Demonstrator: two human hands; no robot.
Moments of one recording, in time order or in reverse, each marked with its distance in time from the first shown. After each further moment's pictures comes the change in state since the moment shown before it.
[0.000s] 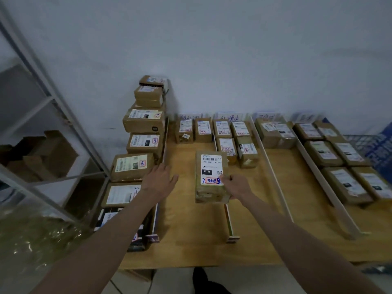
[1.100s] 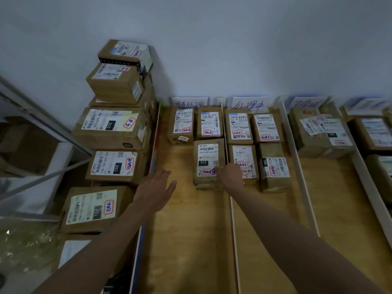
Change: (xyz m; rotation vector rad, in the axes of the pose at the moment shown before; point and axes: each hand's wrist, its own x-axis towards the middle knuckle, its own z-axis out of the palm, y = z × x) left_hand 0.235 -0.022 0.084 -0.076 -0.177 -0.029; right_hand 0.306 -0.027 0.066 -0.143 -0.037 0.178
